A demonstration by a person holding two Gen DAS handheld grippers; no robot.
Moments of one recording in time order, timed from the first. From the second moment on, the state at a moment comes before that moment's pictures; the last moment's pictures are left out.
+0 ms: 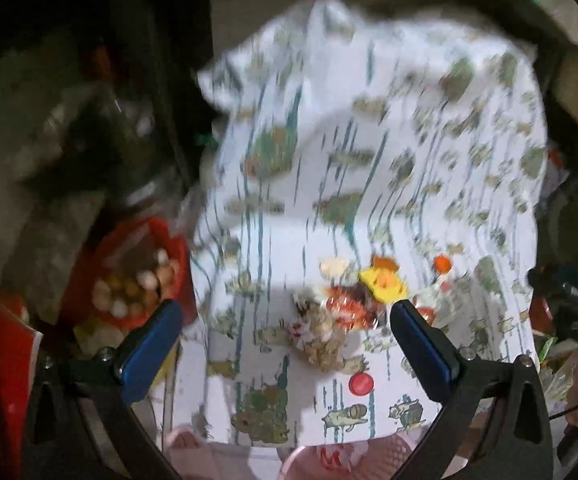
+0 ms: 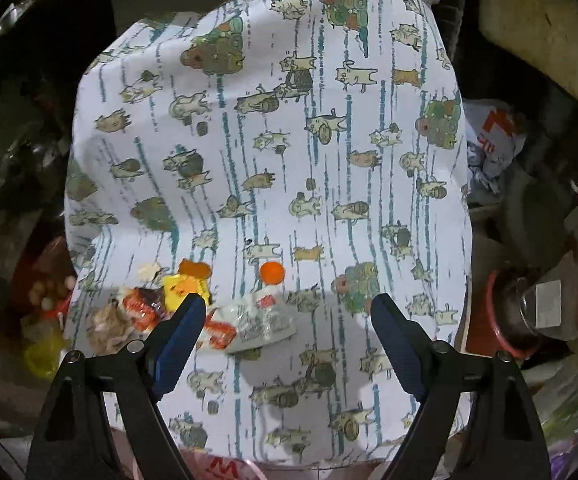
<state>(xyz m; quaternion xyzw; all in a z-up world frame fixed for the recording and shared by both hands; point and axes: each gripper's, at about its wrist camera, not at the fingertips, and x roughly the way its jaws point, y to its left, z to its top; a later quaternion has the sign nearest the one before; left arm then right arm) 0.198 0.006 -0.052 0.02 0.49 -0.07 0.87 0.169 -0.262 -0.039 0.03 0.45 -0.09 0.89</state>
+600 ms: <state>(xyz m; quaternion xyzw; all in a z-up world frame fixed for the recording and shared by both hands) 0.237 -0.033 -0.164 0.01 0.66 -0.08 0.75 0.213 -0.280 -0.075 0.05 0.52 -0.11 0.84</state>
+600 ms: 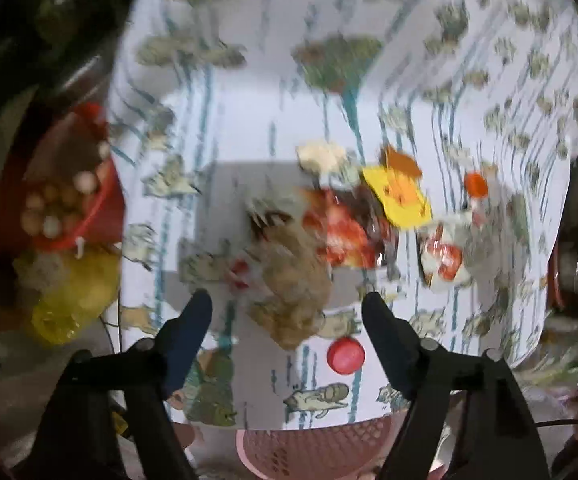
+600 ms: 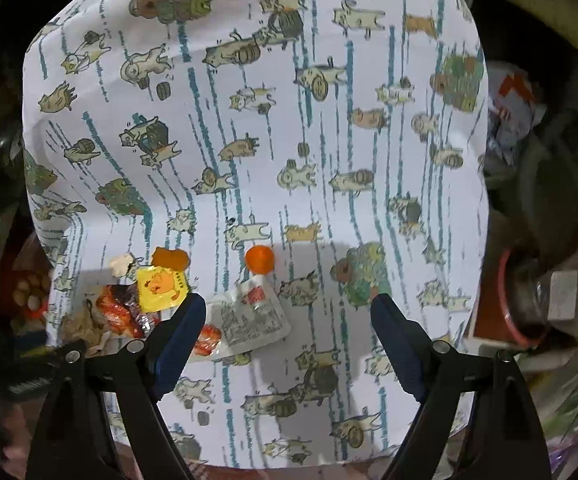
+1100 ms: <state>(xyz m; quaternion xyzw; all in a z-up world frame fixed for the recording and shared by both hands) 0.228 -0.030 -0.145 0.05 0.62 -0.05 0.78 0.210 -0.283 -0.082 0.05 0.54 -0.11 0.83</state>
